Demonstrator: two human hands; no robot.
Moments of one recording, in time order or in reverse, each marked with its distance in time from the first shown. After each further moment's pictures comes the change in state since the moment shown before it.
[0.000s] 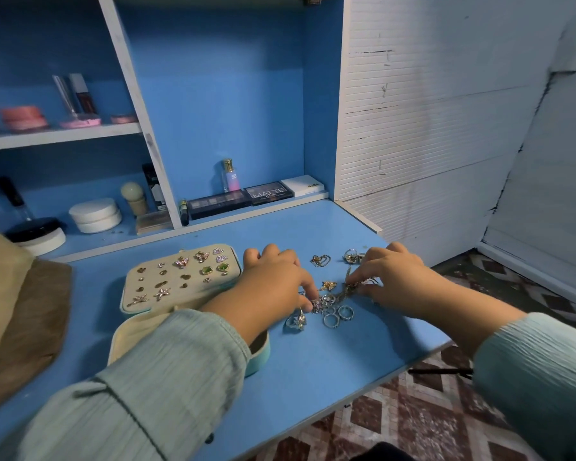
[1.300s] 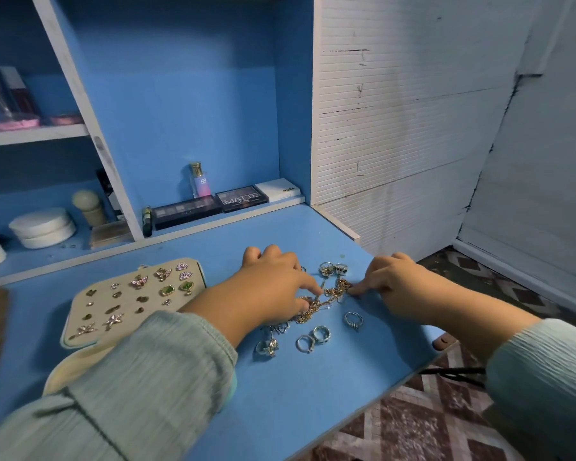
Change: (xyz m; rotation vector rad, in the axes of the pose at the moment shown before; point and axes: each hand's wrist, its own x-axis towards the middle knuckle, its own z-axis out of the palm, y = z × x) left_hand 0.037 0.015 -0.007 0.089 -0.098 0.184; right_hand 0.006 0.055 0.000 0.055 -0.090 0.019
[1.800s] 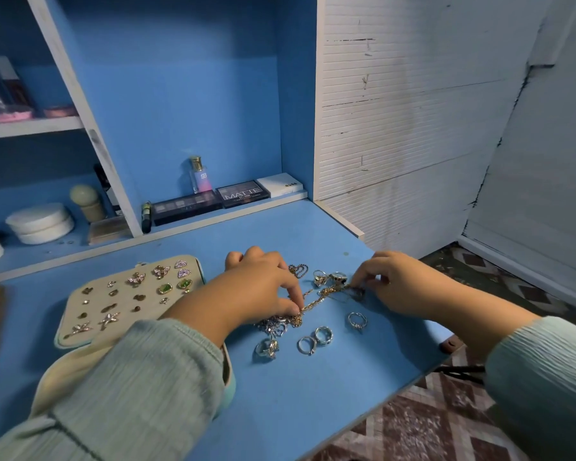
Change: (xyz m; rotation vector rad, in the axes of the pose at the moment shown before) left_hand -0.002 -0.019 0.011 -0.208 0.008 -0.063; right_hand 0.008 -0.005 0.002 0.204 0.083 0.015
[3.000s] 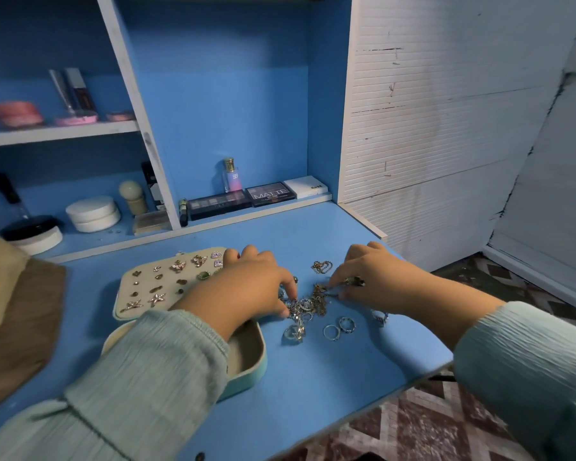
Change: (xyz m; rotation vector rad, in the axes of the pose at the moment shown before) left_hand -0.034 -0.010 -0.011 0.188 -0.041 -0.205; right_hand 0.010 -0.059 0.010 -0.205 -0.087 -0.144
